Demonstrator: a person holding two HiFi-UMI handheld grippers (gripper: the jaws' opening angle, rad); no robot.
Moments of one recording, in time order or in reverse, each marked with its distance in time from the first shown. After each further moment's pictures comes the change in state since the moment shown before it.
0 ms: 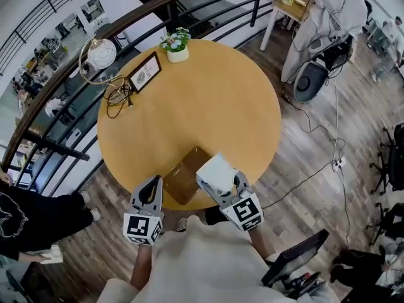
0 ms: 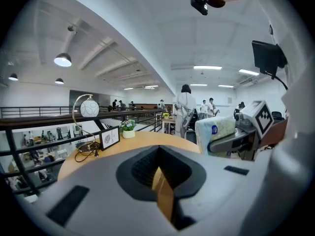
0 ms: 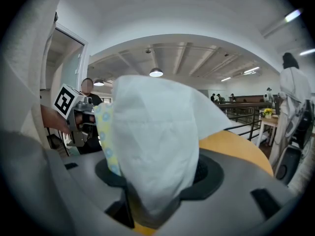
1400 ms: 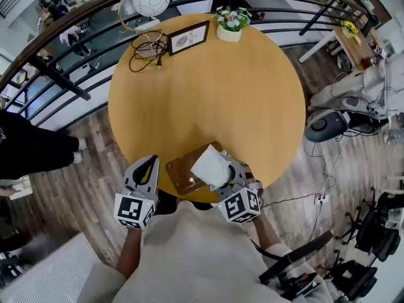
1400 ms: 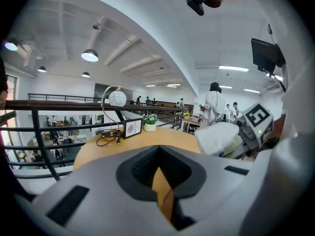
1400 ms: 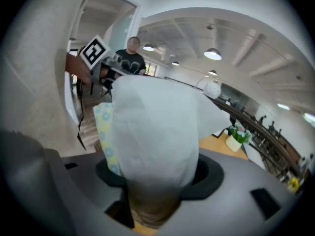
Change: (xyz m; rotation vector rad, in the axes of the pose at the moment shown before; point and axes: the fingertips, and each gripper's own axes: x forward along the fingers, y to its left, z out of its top) left arm -0.006 0.031 -0.018 -0.168 0.020 0.231; right arm 0.047 0.003 -0.028 -0.601 0.298 0.341
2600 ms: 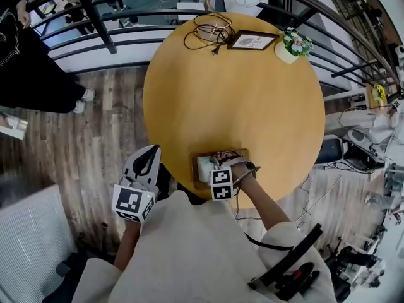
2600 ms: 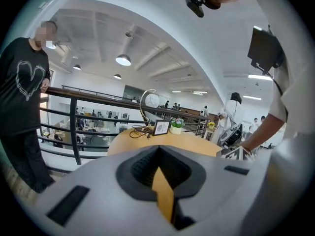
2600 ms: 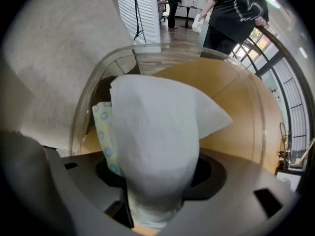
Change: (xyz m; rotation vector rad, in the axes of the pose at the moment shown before) left arm -0.067 0.058 -0.035 -0.202 -0.077 0.280; right arm 0.101 0.090 -0.122 -0.899 0.616 0.734
